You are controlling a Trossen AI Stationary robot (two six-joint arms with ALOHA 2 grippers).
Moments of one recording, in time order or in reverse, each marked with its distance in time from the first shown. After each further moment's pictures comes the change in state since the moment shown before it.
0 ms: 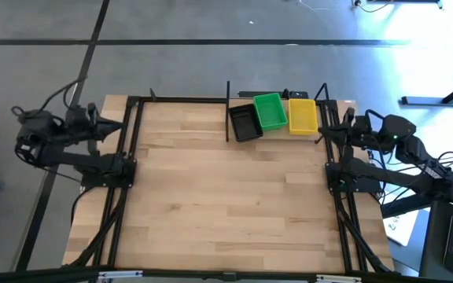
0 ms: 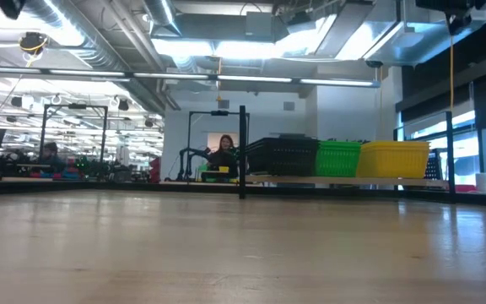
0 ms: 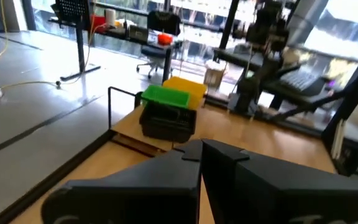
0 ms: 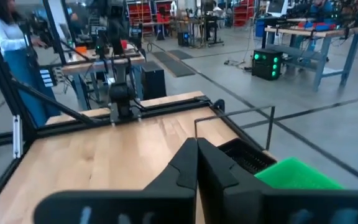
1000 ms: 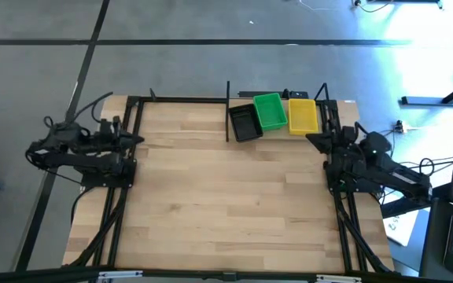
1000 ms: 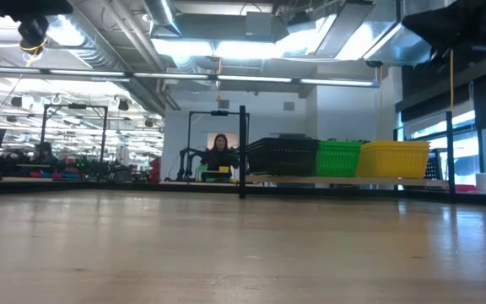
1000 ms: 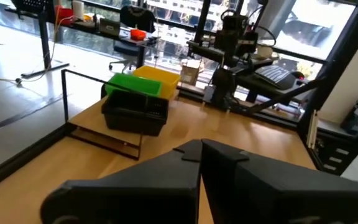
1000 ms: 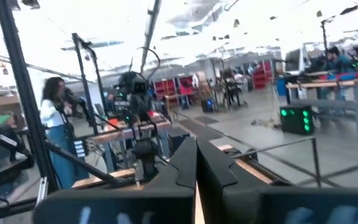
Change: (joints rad) left arm -0.001 -0.133 -0.329 0.232 0.113 -0.030; right arm 0.000 -0.265 -0.509 0.583 -0.054 0.157
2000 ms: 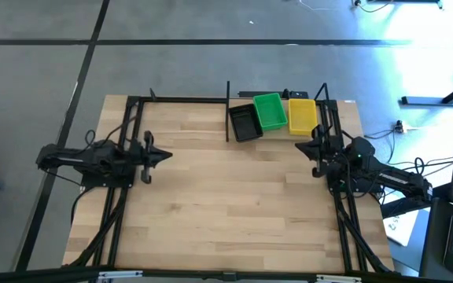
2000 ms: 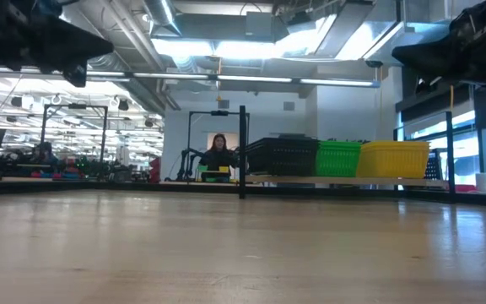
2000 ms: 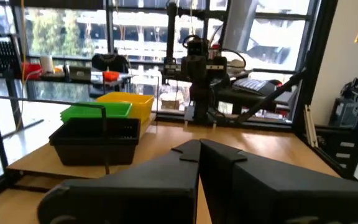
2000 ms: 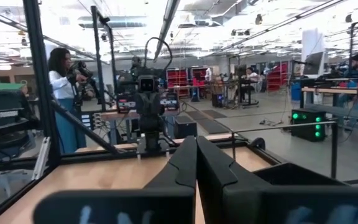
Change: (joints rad) left arm 0.000 0.000 -0.574 0.775 0.093 0.206; right arm 0.000 0.004 -0.243 0.238 -0.087 -0.110
